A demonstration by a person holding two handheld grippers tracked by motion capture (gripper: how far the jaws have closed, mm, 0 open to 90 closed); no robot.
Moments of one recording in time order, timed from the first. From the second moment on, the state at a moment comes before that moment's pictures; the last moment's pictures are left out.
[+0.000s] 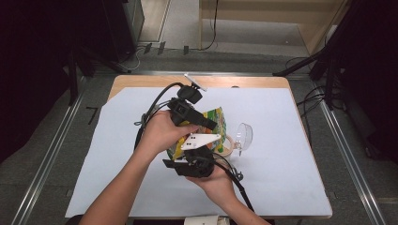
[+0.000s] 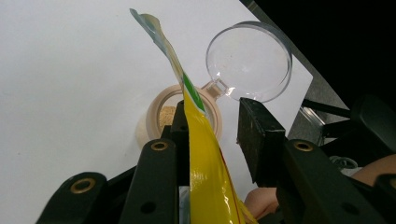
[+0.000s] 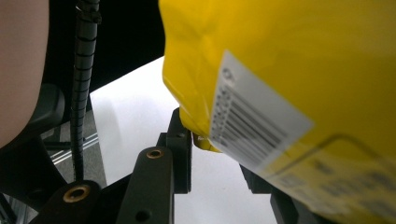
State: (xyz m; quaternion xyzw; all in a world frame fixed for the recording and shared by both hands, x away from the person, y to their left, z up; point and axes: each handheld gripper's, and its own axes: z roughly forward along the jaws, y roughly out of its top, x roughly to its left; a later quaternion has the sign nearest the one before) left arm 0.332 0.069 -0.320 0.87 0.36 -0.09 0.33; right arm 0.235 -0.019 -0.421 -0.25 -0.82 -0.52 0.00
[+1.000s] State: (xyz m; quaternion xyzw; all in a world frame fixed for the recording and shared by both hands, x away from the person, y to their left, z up) left arm 0.335 0.071 -0.323 0.87 0.36 -0.09 0.33; right arm 0.231 -0.017 -0.419 -0.25 -0.82 -0.52 0.00
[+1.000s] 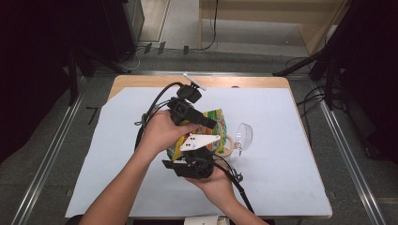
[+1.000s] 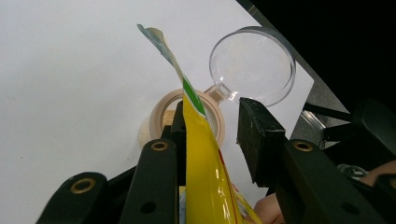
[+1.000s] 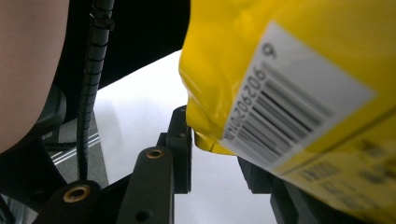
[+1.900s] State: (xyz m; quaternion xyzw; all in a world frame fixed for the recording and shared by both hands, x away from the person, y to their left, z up) left arm 0.333 0.075 -0.331 0.87 0.36 -0.11 0.32; right arm 0.228 -0.017 -0.428 -0.24 -0.83 -0.51 -0.01
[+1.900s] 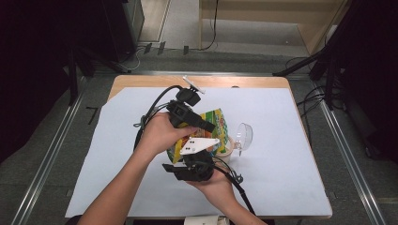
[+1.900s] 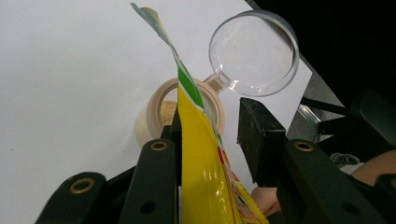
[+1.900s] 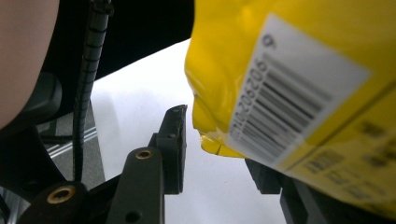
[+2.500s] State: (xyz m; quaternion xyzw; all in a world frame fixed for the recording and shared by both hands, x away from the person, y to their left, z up) left arm 0.327 0.081 -0.336 0.88 0.35 -0.10 0.31; right arm 0.227 -0.016 -0.439 -0.23 -0.83 -0.51 0.00
